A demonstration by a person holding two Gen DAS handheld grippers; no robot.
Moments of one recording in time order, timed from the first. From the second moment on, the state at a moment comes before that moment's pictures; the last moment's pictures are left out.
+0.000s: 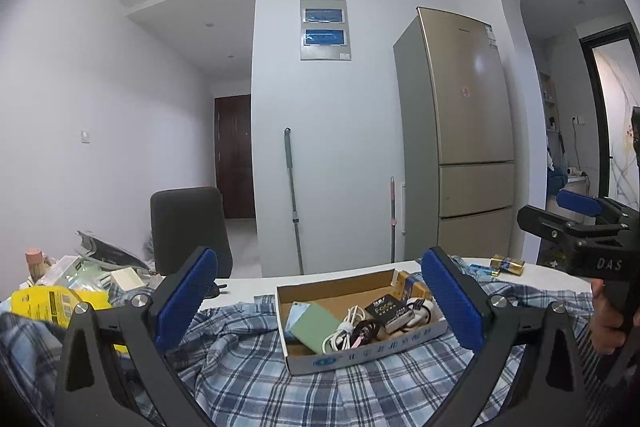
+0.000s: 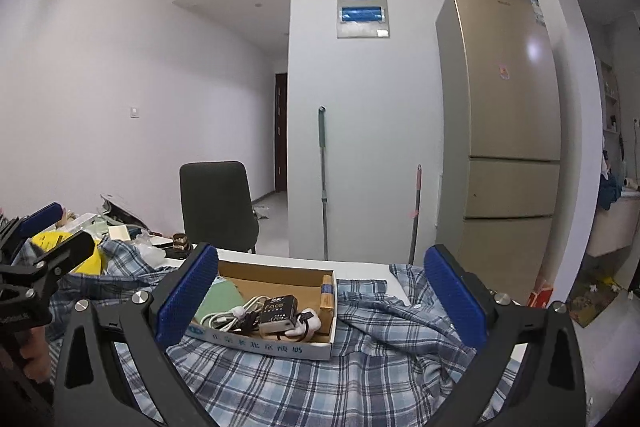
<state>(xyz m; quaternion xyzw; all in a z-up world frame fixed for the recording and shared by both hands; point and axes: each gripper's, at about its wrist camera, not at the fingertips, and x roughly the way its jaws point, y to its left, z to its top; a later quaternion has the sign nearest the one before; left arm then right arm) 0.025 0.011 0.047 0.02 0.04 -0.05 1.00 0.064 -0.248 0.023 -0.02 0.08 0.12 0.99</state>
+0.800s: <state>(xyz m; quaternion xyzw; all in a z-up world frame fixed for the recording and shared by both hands) 0.033 0.013 0.011 0.01 0.04 -0.03 1.00 0.060 -0.251 -0.032 -0.01 0.09 0.11 0.99</state>
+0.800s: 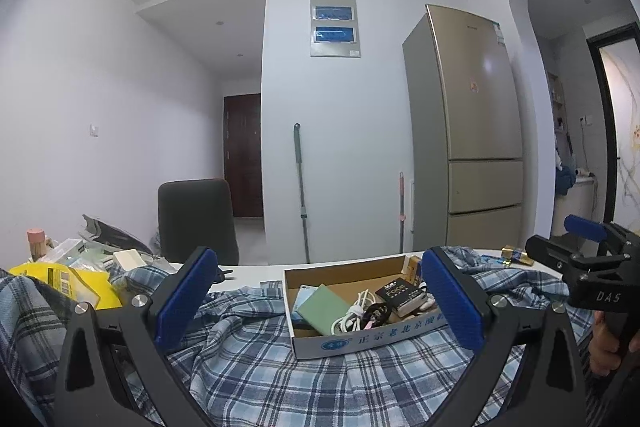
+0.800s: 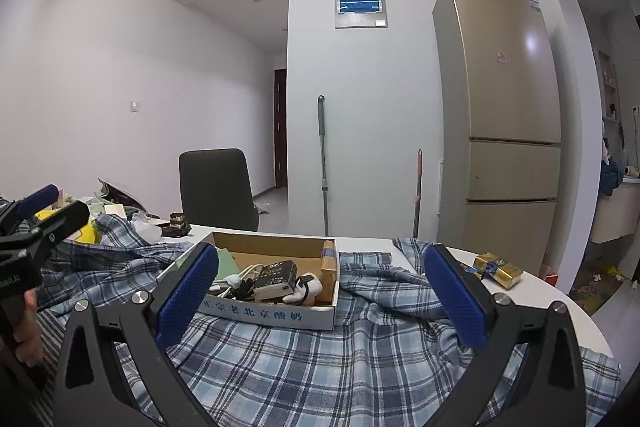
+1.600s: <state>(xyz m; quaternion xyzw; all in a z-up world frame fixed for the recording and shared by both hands) 0.028 0.017 0.006 0.01 0.03 -0.02 1.00 0.054 -0.247 -0.028 -0.02 0.08 0.11 0.99</state>
